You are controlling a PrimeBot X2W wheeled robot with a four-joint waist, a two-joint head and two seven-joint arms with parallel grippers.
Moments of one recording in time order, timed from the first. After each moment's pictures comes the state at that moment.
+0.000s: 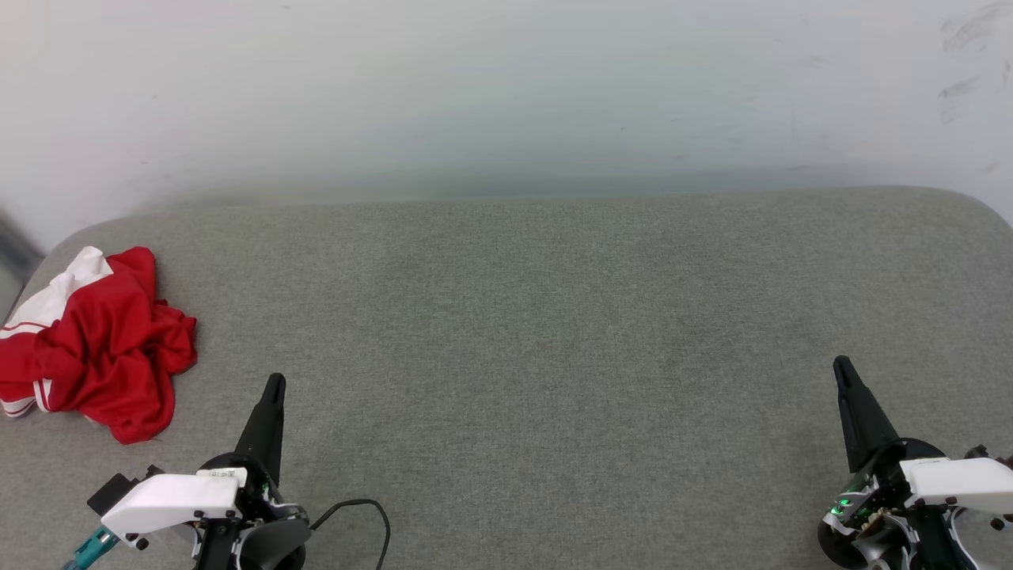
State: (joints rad) left arm -0.11 0.05 0.11 0.25 -1.61 -0.13 0.11; right arm -0.10 -0.05 -0.11 0.25 1.61 0.13 0.11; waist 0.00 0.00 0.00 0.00
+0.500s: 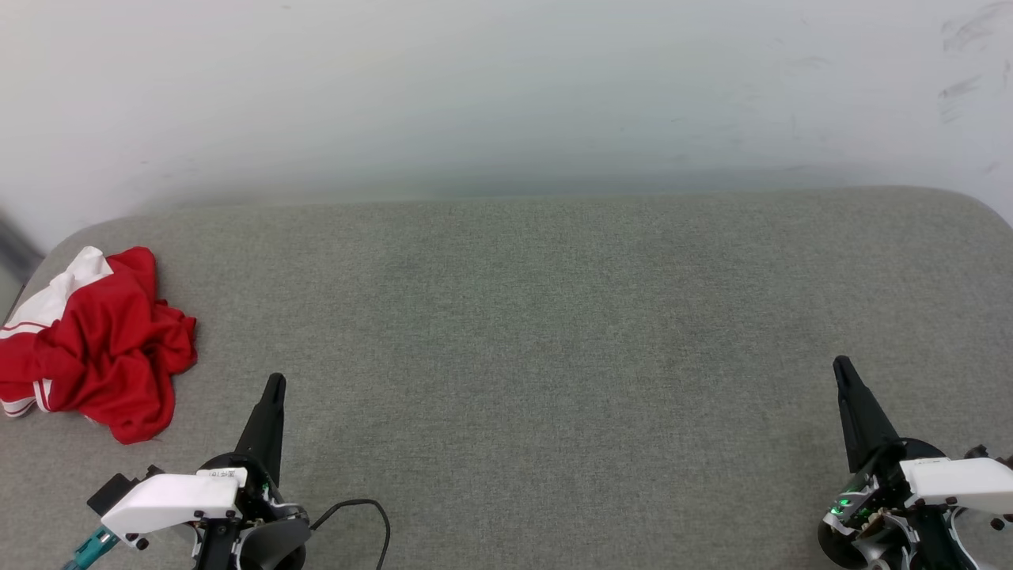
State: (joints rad) left arm -0.11 0.05 0.11 0.25 -1.61 -0.13 0.11; right arm -0.10 -0.05 -0.11 0.25 1.61 0.13 0.11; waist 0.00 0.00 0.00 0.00
